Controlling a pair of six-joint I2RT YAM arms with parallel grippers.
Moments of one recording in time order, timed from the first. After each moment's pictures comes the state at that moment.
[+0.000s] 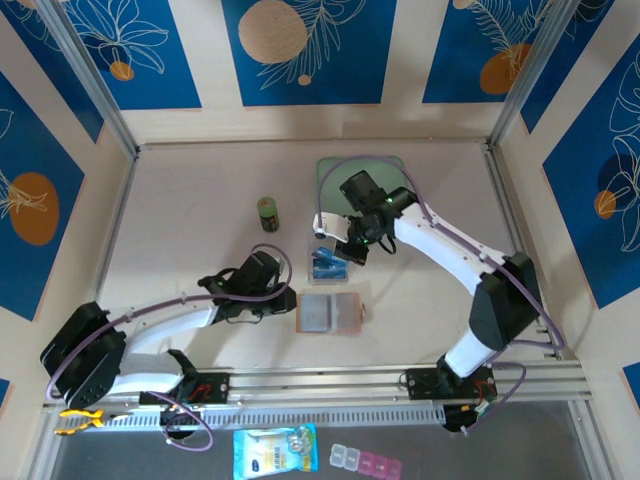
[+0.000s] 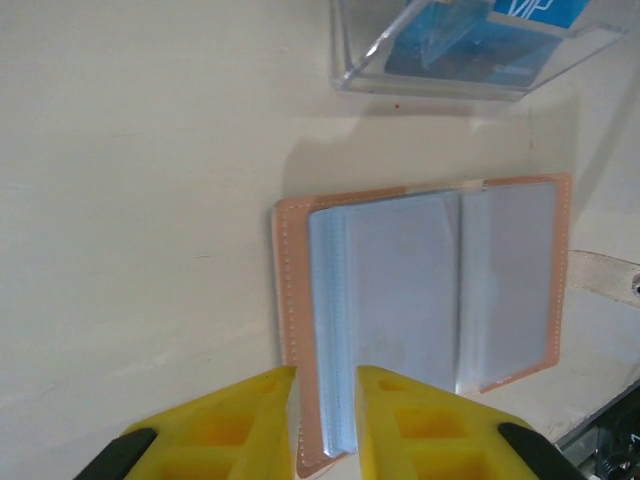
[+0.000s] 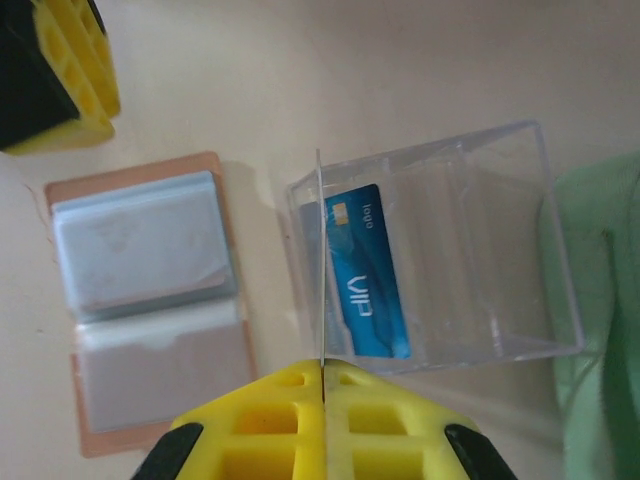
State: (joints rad) left arm -0.80 1.24 0.59 -0.30 0.18 -0.89; right arm 0.62 1.62 1.38 -0.97 -0.29 -0.73
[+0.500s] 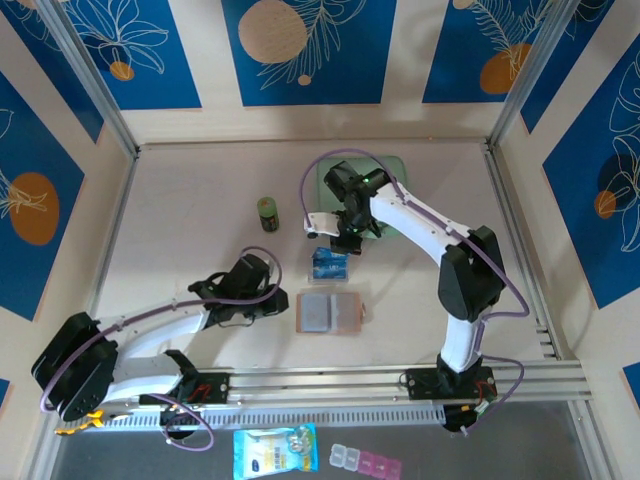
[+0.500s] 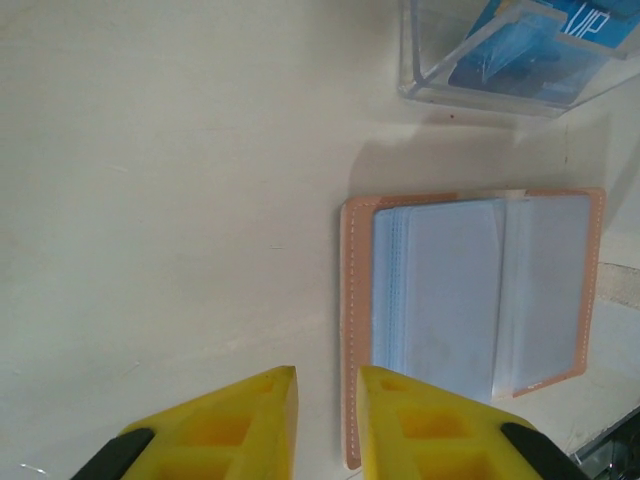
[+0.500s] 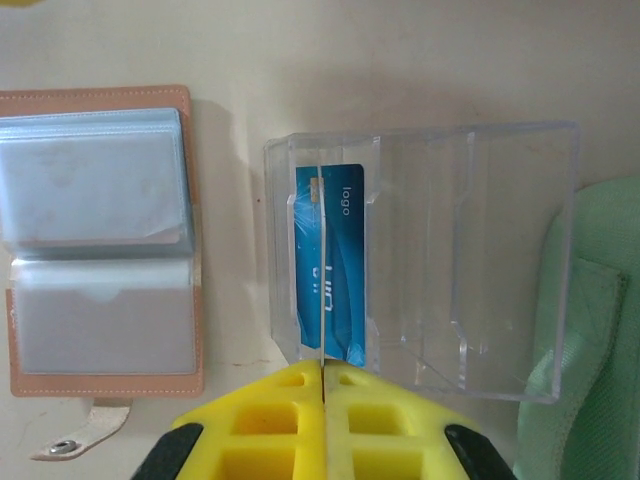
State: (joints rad) left arm -0.75 1.18 0.52 -0.29 0.18 -0.89; right arm 0.62 1.85 1.61 -1.15 -0.24 -0.90
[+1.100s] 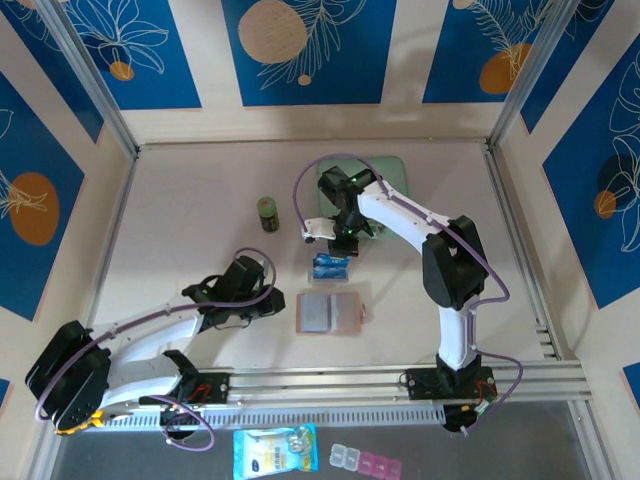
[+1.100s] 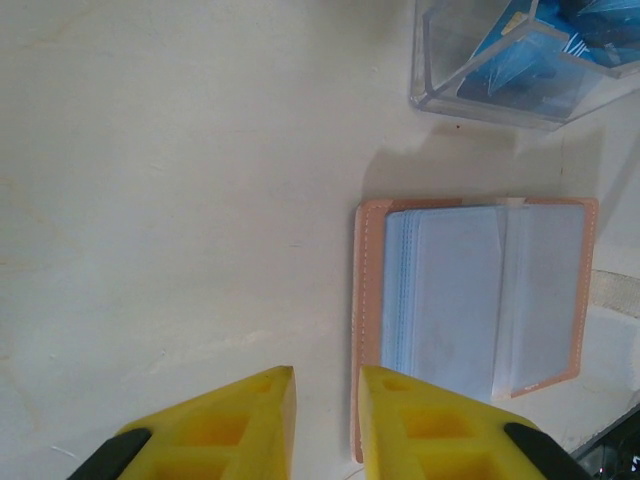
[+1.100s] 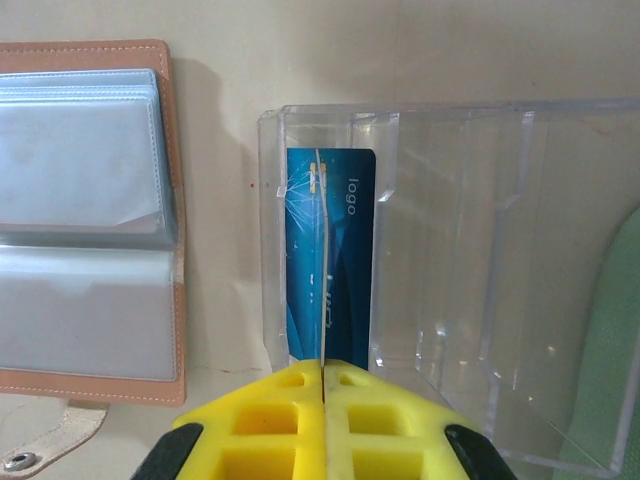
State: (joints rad) left arm -0.73 1.12 0.49 -0.29 0.18 -0.90; right arm 0.62 1.97 1.65 -1.19 -0.23 -0.93
